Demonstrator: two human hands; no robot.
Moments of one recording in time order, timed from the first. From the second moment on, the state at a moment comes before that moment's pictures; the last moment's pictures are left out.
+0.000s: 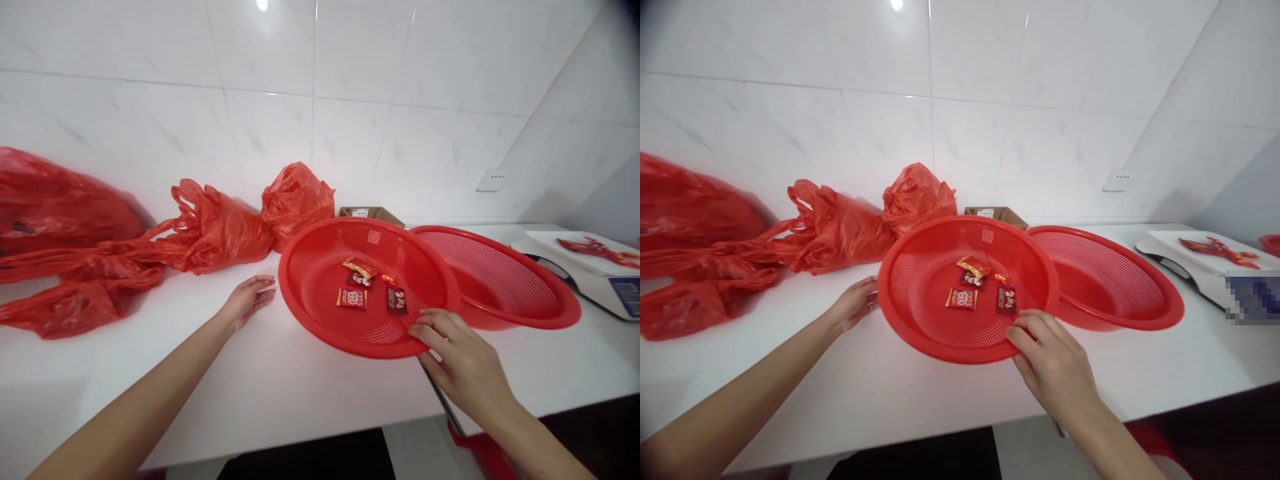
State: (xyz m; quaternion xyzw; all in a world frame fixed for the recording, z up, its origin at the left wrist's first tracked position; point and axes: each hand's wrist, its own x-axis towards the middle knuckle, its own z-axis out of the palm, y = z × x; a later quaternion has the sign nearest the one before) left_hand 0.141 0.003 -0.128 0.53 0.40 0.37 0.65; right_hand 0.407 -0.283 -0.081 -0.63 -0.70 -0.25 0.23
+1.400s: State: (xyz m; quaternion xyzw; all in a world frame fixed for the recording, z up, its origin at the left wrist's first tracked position) left_hand 0.161 0.062 -0.179 0.74 0.30 0.51 0.33; right_hand 0.294 0.133 0.006 -0.69 -0.67 -0.26 0.12
